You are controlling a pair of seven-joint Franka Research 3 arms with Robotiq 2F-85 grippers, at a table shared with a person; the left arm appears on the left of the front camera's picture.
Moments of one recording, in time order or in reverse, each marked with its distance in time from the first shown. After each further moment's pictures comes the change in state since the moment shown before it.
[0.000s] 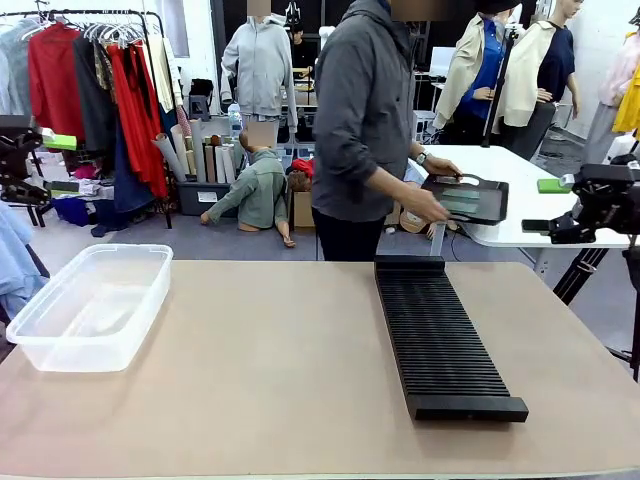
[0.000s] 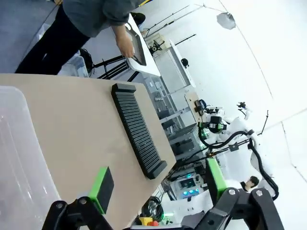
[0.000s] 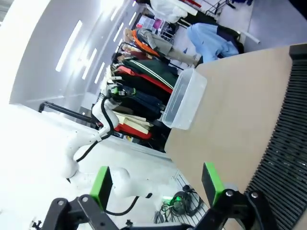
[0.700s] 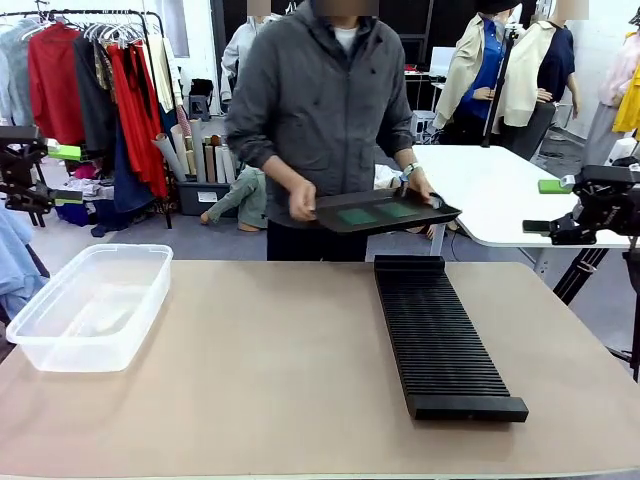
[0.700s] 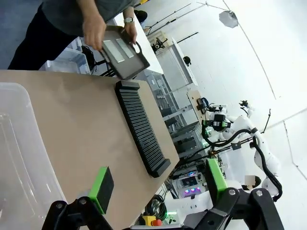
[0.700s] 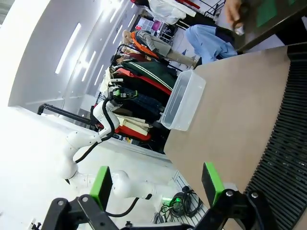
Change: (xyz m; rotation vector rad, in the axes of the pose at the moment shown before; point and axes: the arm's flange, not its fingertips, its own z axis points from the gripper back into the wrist) left arm -0.001 0.011 -0.004 0.013 0.013 -0.004; right arm 0.000 -0.001 -0.001 -0.010 -0.003 -0.005
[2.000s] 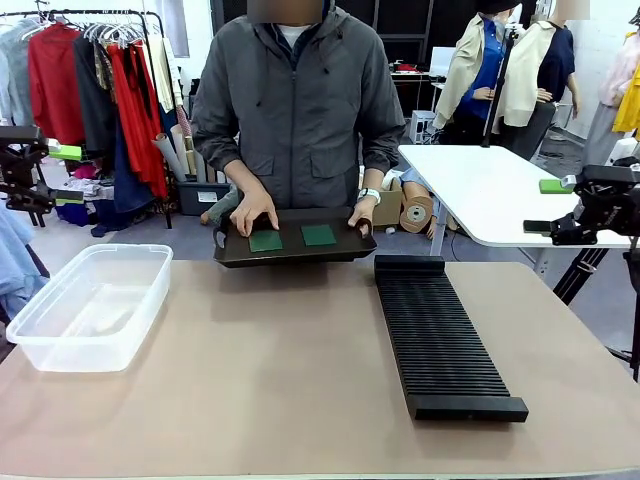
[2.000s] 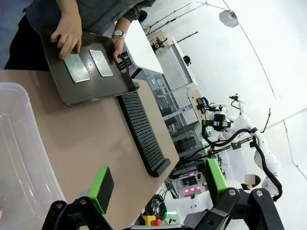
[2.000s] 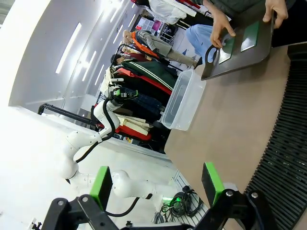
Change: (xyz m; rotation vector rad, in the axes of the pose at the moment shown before) left arm 0.000 0.000 -0.001 -0.001 0.003 0.000; right arm 0.000 0.000 0.001 0.002 0.000 -0.001
